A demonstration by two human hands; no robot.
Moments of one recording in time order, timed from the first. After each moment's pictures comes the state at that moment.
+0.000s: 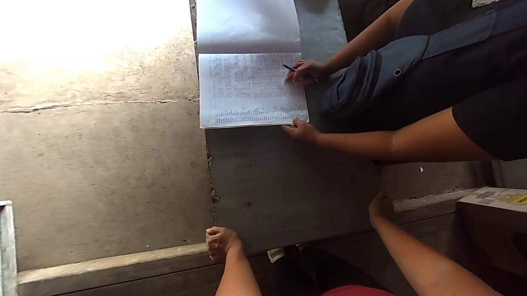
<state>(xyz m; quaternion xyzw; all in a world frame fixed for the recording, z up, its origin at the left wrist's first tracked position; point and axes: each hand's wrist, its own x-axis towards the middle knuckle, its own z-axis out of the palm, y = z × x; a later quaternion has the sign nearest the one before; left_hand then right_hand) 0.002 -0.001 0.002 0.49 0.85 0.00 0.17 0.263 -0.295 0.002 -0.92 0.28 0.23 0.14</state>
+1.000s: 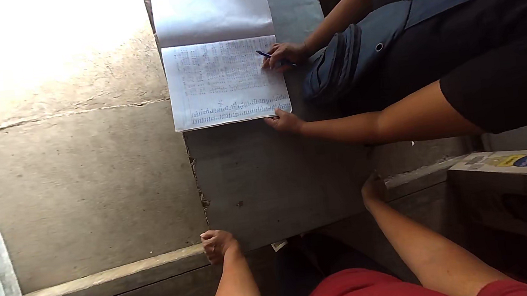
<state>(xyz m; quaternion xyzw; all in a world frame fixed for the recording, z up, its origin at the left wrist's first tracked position) 0.003 -0.001 0.004 0.50 0.85 0.00 0.18 0.267 -0.299 0.002 -0.91 0.29 0.24 0.14</state>
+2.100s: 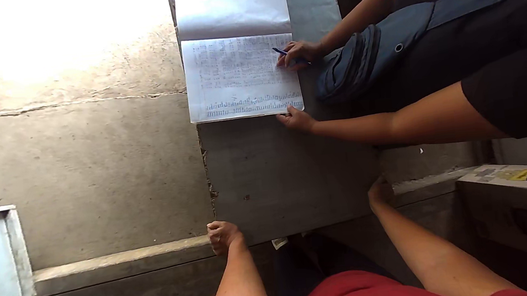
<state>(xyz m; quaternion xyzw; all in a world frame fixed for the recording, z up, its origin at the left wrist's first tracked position) 0.002 -0.001 -0.001 0.49 0.85 0.00 0.17 0.265 -0.297 0.001 -0.91 0.30 0.24 0.15</state>
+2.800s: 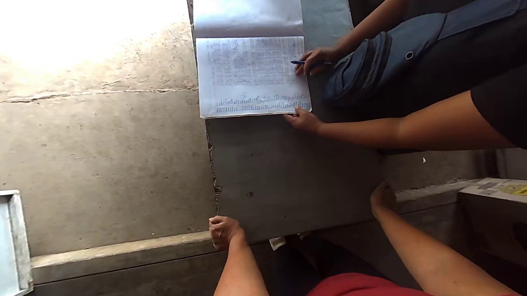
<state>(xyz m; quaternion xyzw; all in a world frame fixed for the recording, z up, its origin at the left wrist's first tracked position) 0.003 0.000 0.003 0.49 0.86 0.01 0.17 0.263 -0.296 0.002 -0.92 0.29 0.24 0.14</state>
